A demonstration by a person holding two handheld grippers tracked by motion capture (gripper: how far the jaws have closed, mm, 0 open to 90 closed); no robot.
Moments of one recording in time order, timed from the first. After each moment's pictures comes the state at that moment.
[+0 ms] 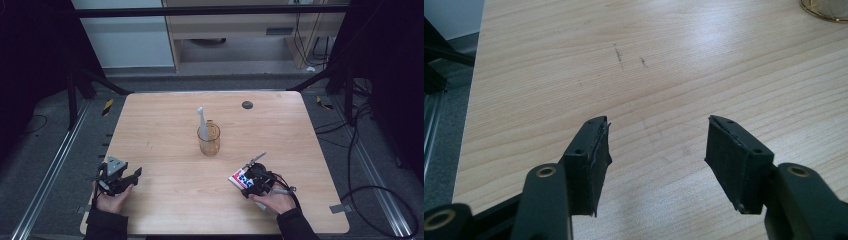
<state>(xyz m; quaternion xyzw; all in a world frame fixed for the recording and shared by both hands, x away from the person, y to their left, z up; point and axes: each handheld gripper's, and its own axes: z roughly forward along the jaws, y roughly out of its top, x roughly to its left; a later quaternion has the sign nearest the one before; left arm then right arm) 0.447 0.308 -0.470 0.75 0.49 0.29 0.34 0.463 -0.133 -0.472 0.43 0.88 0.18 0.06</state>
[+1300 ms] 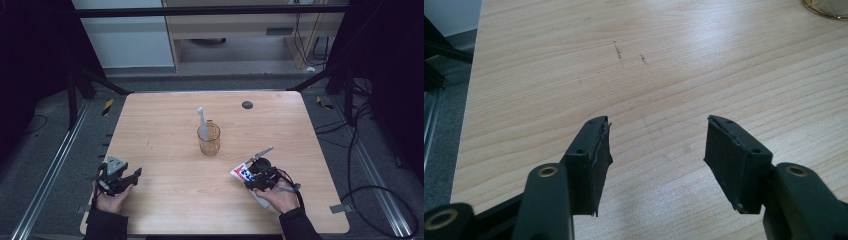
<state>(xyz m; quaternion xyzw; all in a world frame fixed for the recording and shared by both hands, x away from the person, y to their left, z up) 0.448 0.308 -0.471 0.75 0.49 0.29 0.34 0.460 -0.144 -0.443 0.43 0.87 0.24 0.06</state>
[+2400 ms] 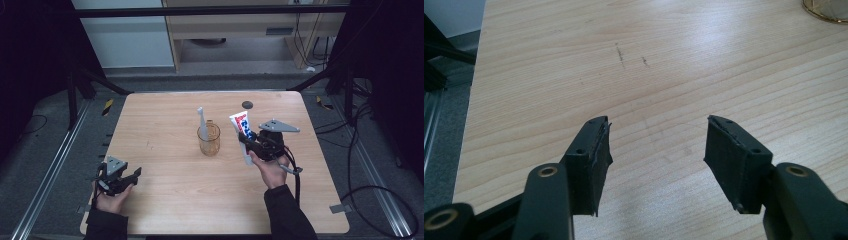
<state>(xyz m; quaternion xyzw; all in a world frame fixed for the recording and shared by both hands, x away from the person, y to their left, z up) 0.448 0.309 -0.470 0.75 0.49 0.29 0.34 0.487 -0.145 -0.371 0.45 0.71 0.50 0.21</state>
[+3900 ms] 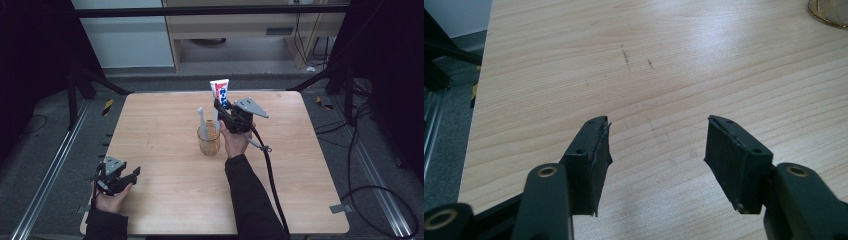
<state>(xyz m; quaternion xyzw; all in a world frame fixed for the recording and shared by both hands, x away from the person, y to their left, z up) 0.448 0.311 -0.470 0.74 0.50 0.29 0.34 0.564 -0.071 -0.375 0.44 0.59 0.62 0.28</state>
